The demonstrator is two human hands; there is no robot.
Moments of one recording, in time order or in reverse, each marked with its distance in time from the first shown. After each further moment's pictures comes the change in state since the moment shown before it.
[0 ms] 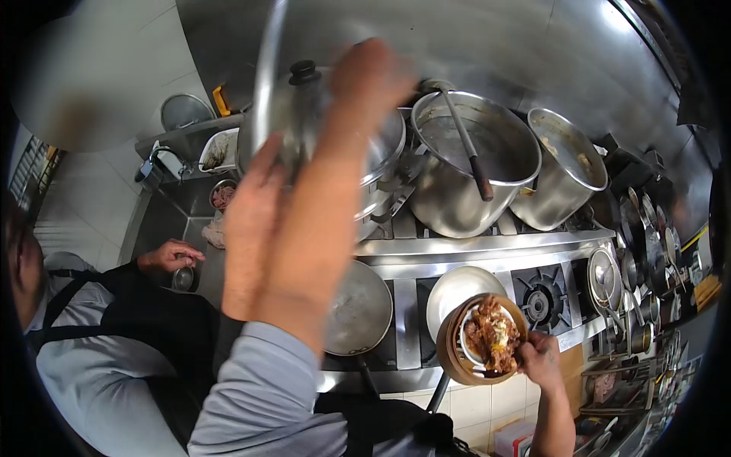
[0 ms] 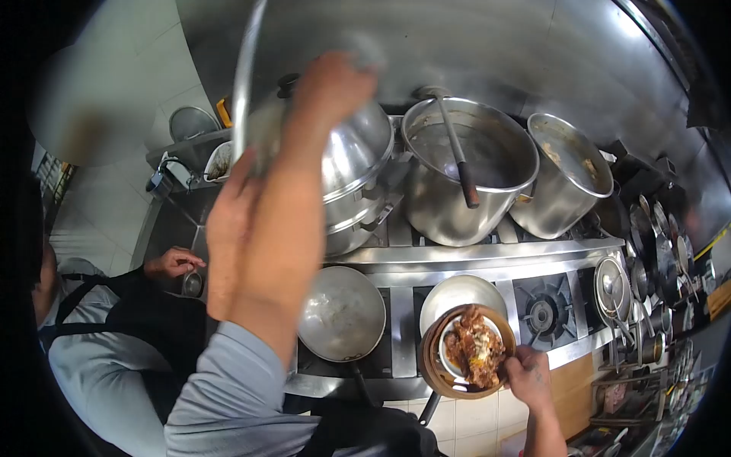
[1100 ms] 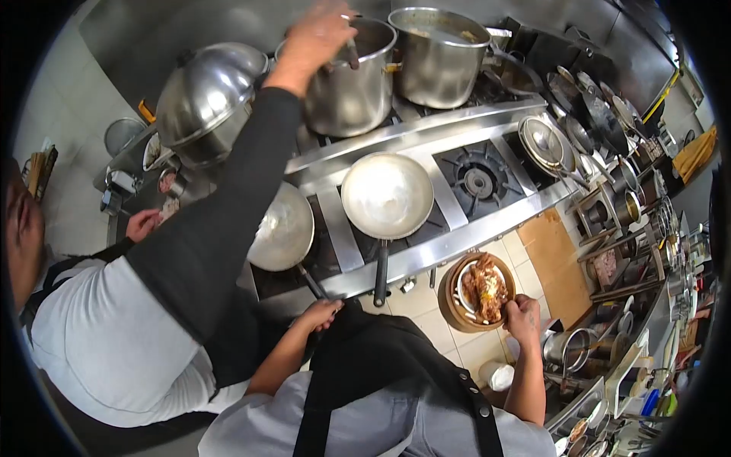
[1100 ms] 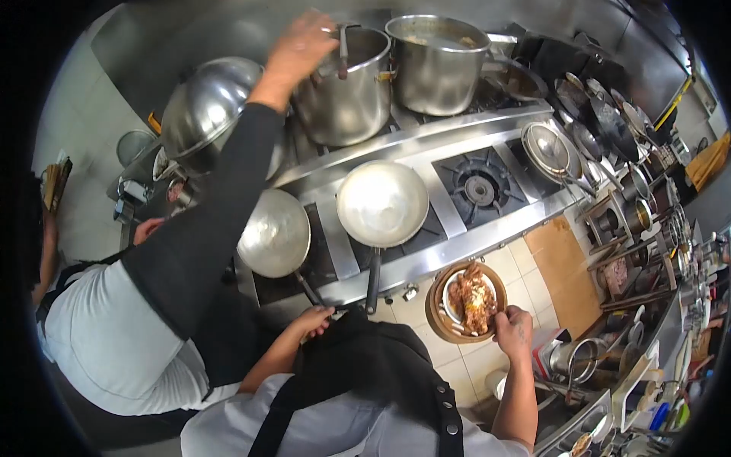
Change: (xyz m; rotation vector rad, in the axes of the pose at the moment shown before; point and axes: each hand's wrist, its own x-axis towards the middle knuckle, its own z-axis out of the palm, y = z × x) left_hand -0.624 -0.082 0.089 -0.246 -1.467 -0.882; right_hand -0.220 0.263 -0.055 0.115 0.373 0.255
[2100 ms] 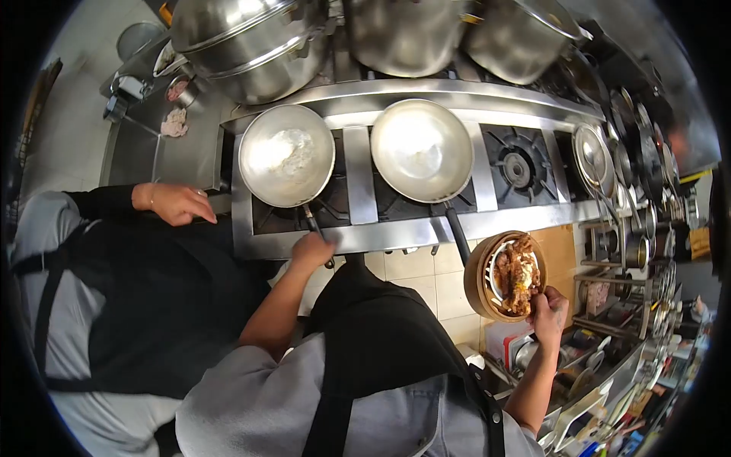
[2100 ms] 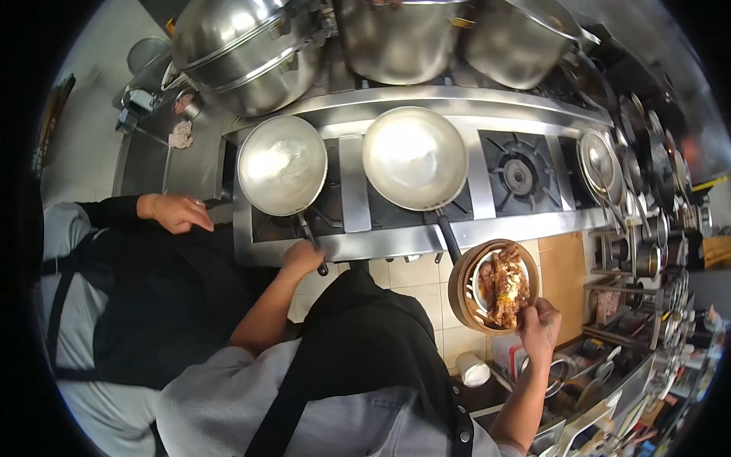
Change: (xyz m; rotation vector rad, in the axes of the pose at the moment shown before) left_hand -0.004 0.042 -0.023 0.360 0.447 -0.059; right_hand 0.049 -0.052 -0.012 -0.045 -0.114 -0.018
